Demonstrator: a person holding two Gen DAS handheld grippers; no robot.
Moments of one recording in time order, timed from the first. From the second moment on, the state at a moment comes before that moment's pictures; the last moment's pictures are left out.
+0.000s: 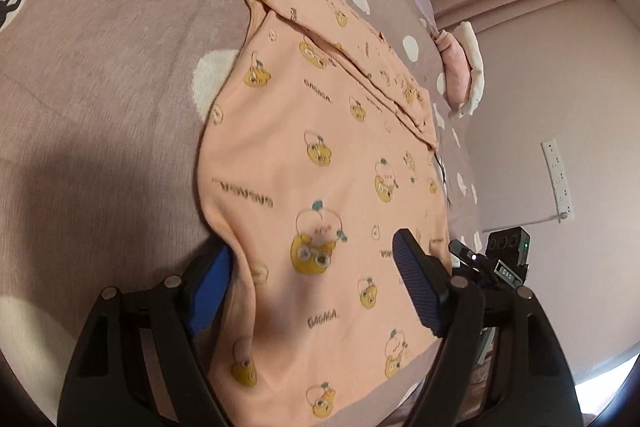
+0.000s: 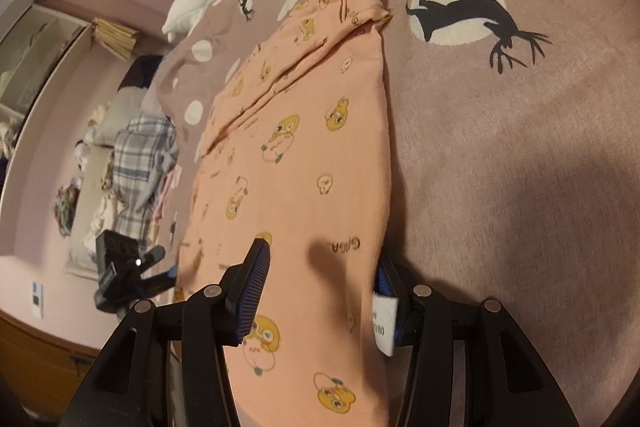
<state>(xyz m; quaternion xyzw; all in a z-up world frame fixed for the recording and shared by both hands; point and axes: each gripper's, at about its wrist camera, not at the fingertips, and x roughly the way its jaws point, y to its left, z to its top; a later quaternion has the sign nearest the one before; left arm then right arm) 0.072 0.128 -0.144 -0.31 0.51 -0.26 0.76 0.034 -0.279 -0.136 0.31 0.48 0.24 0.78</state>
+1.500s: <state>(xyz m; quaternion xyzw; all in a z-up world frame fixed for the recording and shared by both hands) 0.035 0.139 -0.156 -0.34 0.54 -0.27 0.72 -0.011 -0.261 -0.138 0.31 0.49 0.25 0.78</state>
